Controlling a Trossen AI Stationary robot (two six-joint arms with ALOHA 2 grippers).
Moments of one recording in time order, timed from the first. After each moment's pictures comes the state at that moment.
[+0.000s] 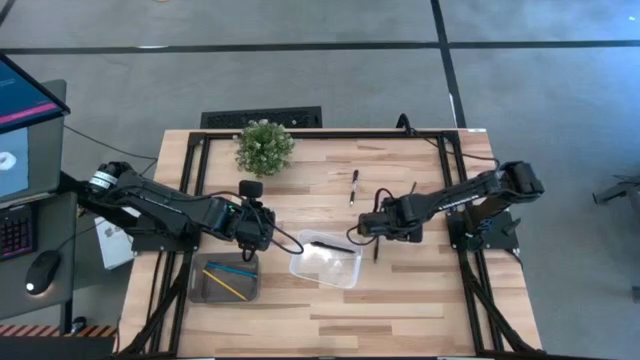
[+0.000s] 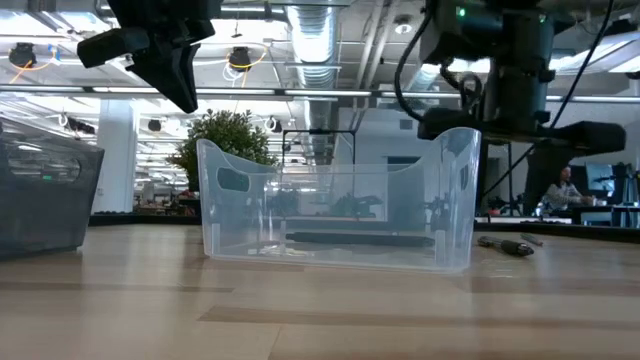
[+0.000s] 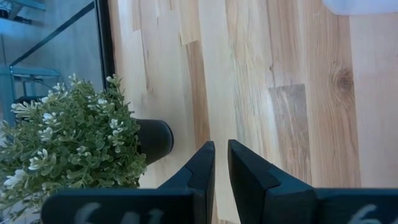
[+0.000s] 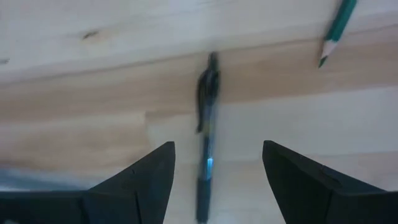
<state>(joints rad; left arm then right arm) -0.29 1.38 1.09 -1.06 -0.64 -0.04 0.14 1.58 0.92 -0.81 0.08 1.78</state>
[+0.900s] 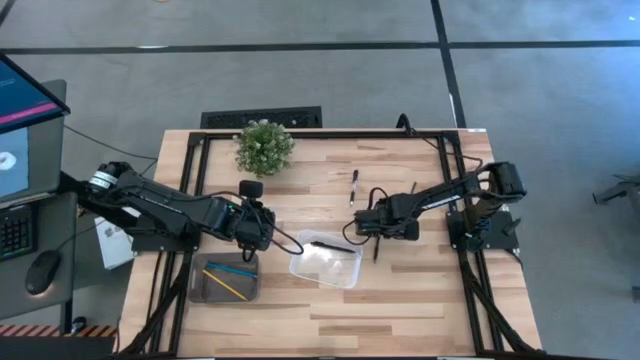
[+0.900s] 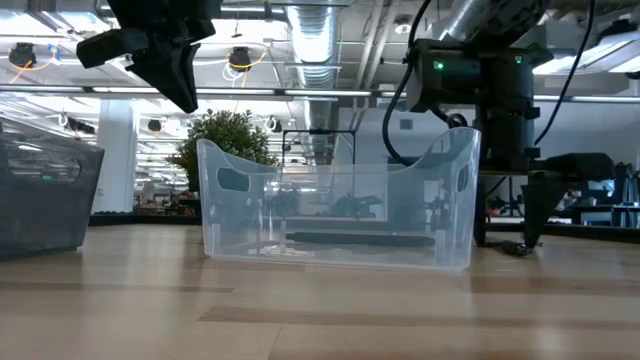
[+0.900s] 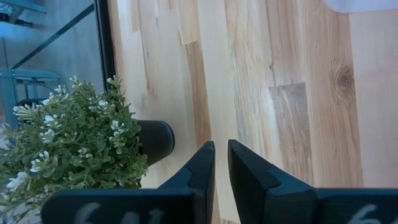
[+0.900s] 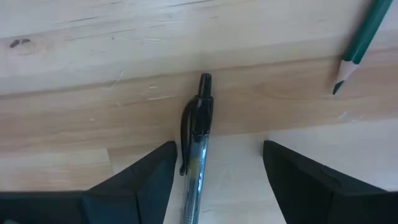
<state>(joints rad) -0.29 1.38 1.09 -1.06 -0.64 -0.03 0.07 1.72 0.91 -0.75 0.03 1.70</state>
